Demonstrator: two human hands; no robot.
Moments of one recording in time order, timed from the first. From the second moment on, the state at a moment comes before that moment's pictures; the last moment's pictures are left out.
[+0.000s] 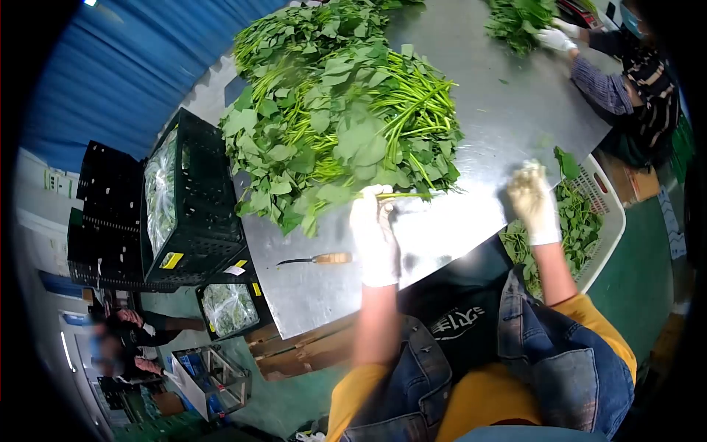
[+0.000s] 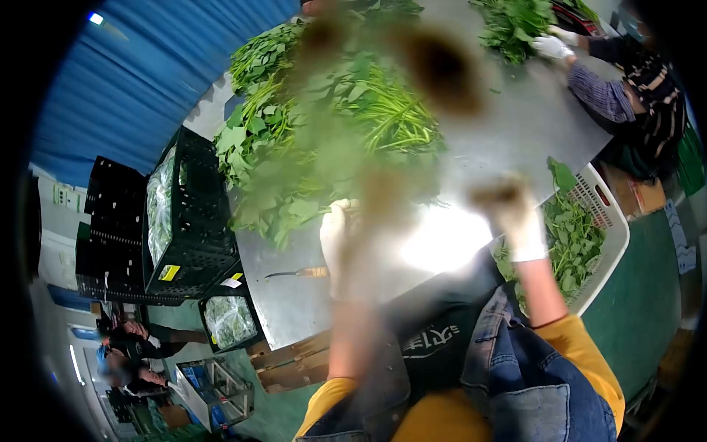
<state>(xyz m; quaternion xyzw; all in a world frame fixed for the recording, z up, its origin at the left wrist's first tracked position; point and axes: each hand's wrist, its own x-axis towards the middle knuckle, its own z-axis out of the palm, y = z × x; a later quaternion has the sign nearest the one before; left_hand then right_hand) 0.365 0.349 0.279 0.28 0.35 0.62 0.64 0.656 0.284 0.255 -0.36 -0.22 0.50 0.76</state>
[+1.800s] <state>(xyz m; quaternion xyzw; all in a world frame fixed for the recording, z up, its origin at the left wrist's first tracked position) 0.390 0.302 0.272 0.63 0.42 0.40 0.51 0.556 0.314 0.295 -0.40 -0.53 0.55 0.50</state>
